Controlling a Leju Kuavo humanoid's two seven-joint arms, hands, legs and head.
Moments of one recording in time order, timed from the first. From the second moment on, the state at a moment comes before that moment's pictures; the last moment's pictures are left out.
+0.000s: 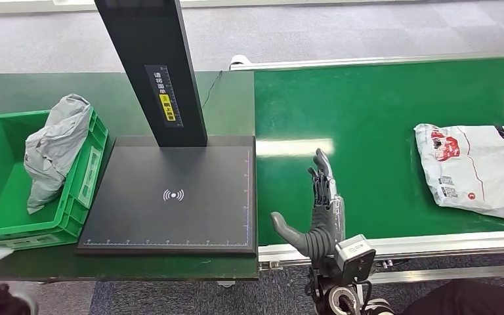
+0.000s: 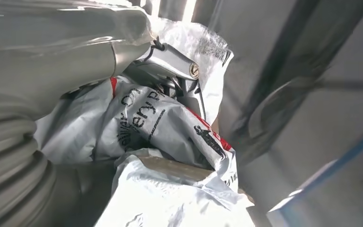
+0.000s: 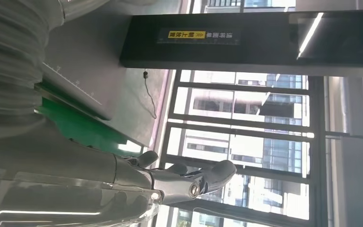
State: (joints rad) left arm -0.08 -0.16 0.09 -1.99 -0.42 0.69 -0.68; right arm 0.05 0.24 0.16 -1.37 0.20 0.00 -0.63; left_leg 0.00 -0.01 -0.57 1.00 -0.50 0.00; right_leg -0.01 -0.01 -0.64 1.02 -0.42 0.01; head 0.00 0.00
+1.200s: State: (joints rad) left arm -0.89 0.30 0.19 -0.56 -0.87 0.35 -0.20; right arm 0.08 0.24 0.14 -1.38 0.22 0.03 -0.63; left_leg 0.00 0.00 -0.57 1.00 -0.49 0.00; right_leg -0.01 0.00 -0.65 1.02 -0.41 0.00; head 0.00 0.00
